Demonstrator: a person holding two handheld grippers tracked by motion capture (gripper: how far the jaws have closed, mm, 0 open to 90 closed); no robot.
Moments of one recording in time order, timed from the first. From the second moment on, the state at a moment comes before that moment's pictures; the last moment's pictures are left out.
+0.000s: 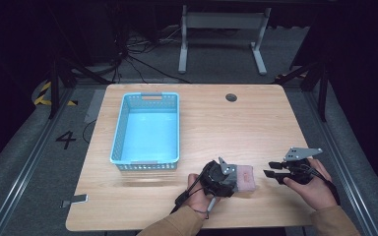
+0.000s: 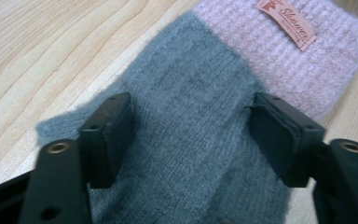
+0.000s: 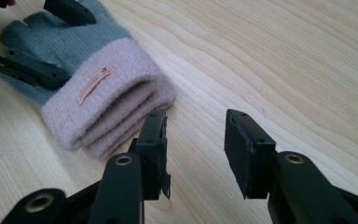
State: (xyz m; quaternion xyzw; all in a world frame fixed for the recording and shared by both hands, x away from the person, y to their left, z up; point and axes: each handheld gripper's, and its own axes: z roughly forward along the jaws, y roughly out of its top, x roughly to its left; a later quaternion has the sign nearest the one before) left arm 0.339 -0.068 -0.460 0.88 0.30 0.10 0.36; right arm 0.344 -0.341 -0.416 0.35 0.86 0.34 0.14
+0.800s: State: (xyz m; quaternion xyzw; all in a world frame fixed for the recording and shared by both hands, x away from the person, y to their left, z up) left arm 0.335 -0.054 -0.431 0.88 0.27 0.09 0.37; right arm 0.349 -0.344 -0.412 0.35 0.86 0.36 0.14
